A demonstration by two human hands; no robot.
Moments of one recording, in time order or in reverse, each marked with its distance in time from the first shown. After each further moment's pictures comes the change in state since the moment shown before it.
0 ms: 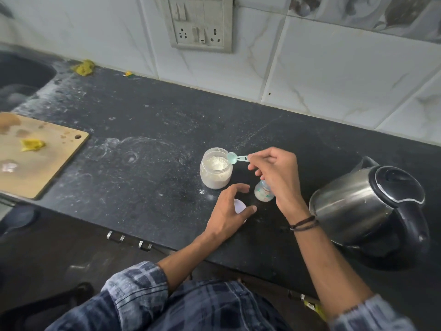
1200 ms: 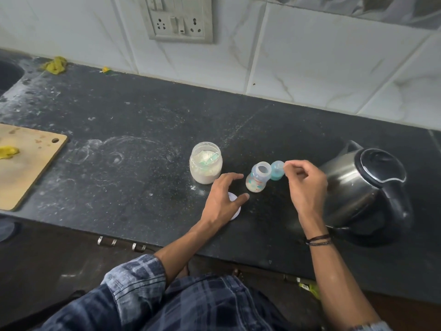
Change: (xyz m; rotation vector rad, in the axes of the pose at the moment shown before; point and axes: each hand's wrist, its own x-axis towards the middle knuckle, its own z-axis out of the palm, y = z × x) left_hand 0.014 -0.002 -0.002 0.066 -0.017 0.076; right_hand -0.017 0.069 -0.053 -0.136 0.396 -0.035
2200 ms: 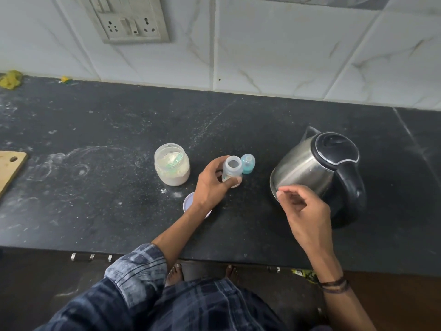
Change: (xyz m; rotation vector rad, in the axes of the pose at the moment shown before) left_hand 0.041 0.034 0.042 -0.226 -0.016 -0.098; right_hand -0.052 0.028 -0.092 -0.068 -0.061 -0.138
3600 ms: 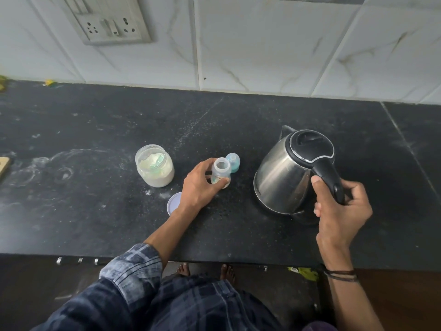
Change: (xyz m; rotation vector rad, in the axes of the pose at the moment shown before) left_hand 0.002 -0.001 0.015 0.284 0.032 0.024; right_hand 0.021 0.017 -0.054 0.459 0.485 0.167
